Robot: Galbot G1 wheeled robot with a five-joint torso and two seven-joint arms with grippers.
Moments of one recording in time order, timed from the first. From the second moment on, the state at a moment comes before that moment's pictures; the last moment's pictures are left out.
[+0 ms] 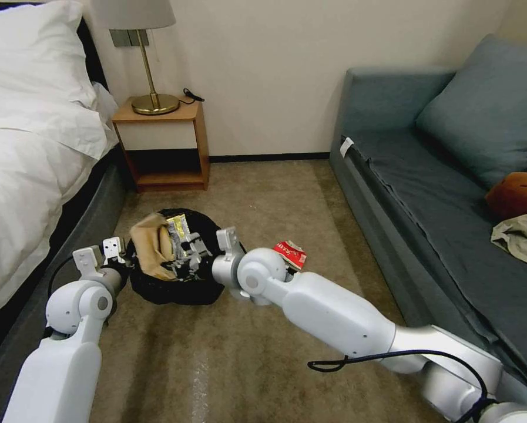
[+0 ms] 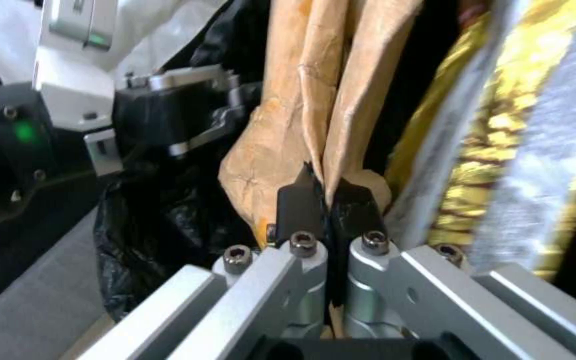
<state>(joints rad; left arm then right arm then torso) 1.10 -1.19 -0.69 -1.83 -0.65 0.74 -0.19 -0.36 1.33 -0.58 1.49 1.18 -0.46 0.10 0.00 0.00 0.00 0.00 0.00</state>
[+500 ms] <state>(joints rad) 1.10 -1.20 -0.69 -1.82 -0.64 0.74 -0.18 -0.37 1.31 -0.59 1.49 1.14 -0.46 0.12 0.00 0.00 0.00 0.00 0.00</state>
